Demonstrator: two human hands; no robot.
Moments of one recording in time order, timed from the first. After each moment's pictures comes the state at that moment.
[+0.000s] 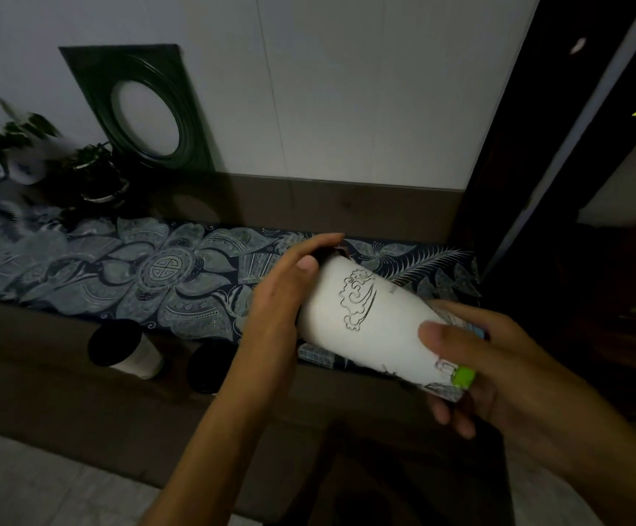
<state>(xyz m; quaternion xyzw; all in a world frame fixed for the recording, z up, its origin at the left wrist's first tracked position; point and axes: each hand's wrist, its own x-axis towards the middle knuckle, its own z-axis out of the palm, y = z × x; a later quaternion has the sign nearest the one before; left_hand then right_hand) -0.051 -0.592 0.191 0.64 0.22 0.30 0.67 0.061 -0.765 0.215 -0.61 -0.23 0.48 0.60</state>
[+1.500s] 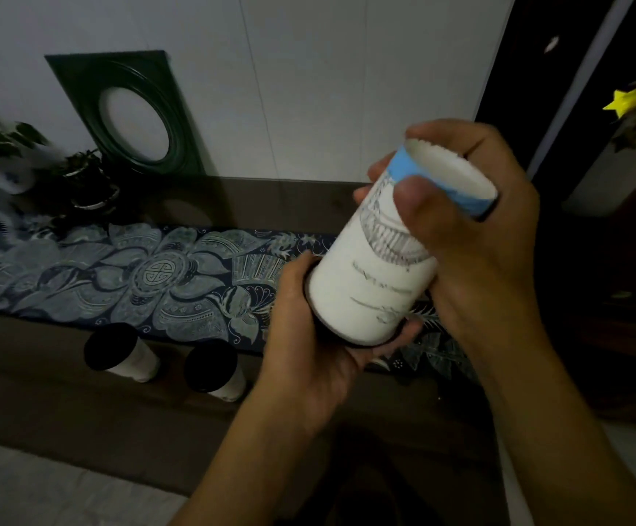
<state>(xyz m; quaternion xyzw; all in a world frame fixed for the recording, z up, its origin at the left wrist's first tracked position) -0.033 -0.633 0.208 0.28 0.23 0.16 0.92 0.071 -0.707 0.252 -0.51 -0.38 0.10 0.76</state>
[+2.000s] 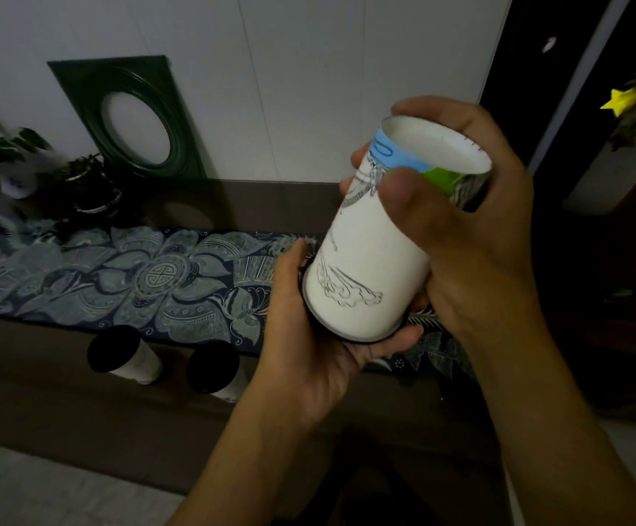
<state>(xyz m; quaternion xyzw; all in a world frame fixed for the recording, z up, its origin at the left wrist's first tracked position) -0.037 -0.635 0.220 0.31 0.21 0.13 0.92 0.066 -0.705 0.265 -0.51 -0.40 0.09 0.76</state>
